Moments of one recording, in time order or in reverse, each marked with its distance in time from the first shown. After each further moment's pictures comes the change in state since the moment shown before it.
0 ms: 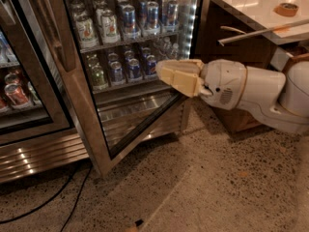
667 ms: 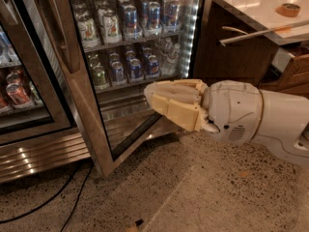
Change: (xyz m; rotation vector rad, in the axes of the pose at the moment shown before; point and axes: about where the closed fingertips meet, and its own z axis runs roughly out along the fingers) arm -0.010 0.104 -0.011 -0.067 0.002 -0.085
